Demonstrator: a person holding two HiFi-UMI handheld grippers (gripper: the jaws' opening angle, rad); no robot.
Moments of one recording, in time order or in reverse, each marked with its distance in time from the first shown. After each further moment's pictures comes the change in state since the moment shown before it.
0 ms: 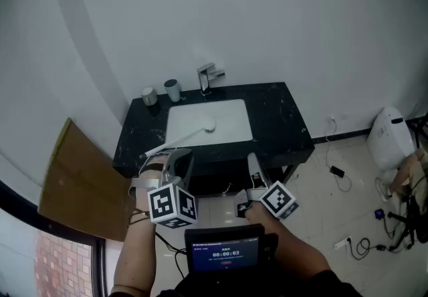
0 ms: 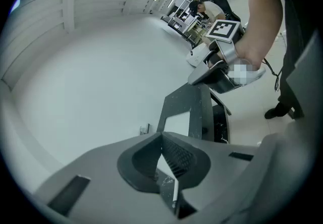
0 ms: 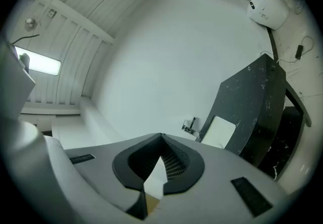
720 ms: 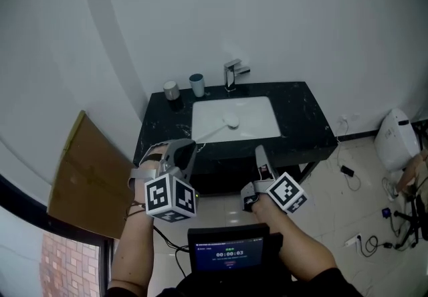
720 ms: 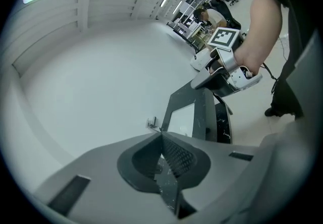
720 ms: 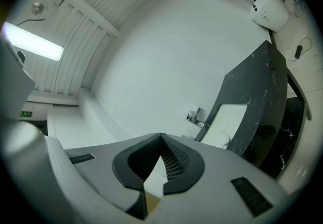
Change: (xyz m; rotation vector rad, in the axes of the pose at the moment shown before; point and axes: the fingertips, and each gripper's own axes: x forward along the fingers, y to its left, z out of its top) left arm -0.054 0.047 -0.135 -0.067 -0.066 0.018; right arm 0.041 0.064 -0.119 -0.053 -0.010 -0.018
